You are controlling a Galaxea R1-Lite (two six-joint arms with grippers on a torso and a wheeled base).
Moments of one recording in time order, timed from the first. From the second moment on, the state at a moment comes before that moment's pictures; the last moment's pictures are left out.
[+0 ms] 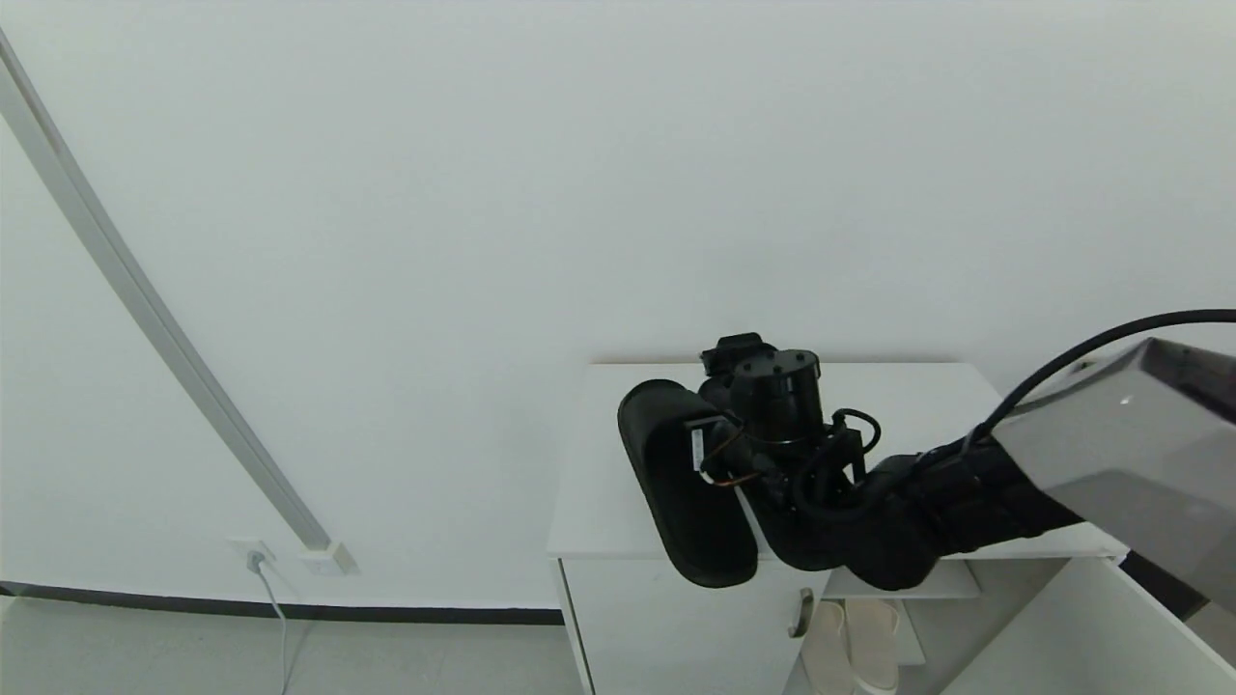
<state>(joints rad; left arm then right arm) 0.00 0.00 0.00 0.00 0.04 -0.09 0.74 2.13 -1.20 -0.66 -0.40 0.14</state>
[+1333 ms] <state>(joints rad) 0.00 0.00 0.00 0.00 0.03 -0.09 0.80 1.70 -0.71 -0.66 -0.20 0.14</state>
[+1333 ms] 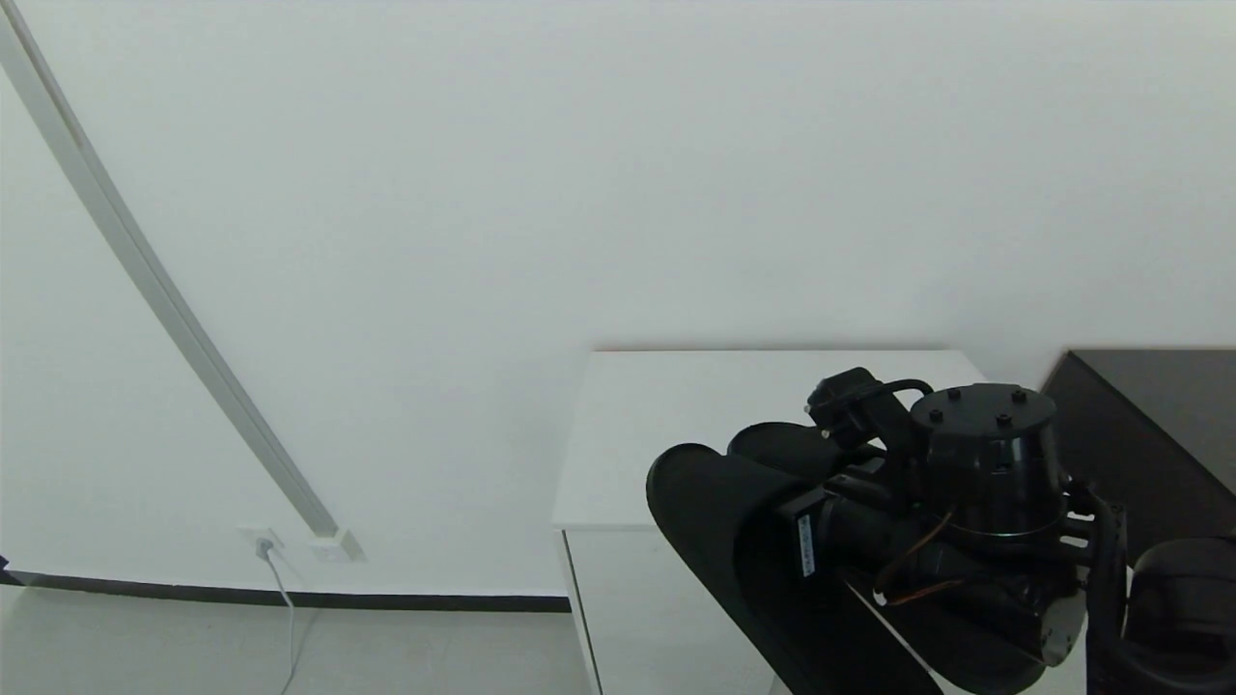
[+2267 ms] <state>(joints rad) 0.00 0.00 0.00 0.00 0.03 -0.09 0.81 1.72 -0.71 -0.66 -0.20 0.14</state>
